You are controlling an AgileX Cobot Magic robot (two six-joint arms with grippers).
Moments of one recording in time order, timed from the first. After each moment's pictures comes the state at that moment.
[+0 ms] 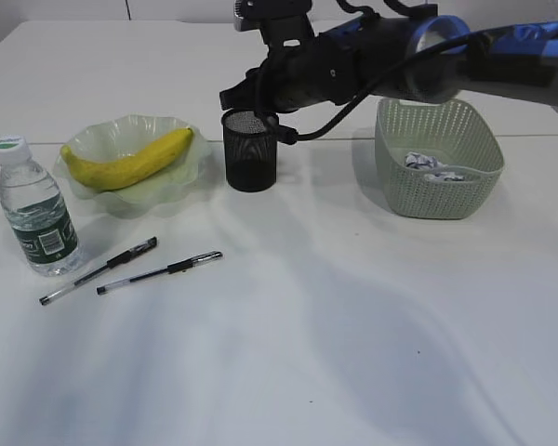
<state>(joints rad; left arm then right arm) 0.12 0.84 -0.65 1.84 -0.44 -1.92 0.47 2.28 -1.92 -0.15 0.28 0.15</state>
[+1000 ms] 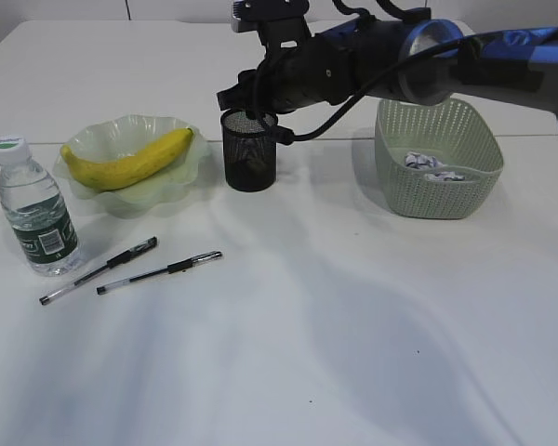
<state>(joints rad) 0.12 0.84 -0.65 1.84 -0.44 -1.92 0.47 2.30 -1.97 -0.13 0.29 0.14</state>
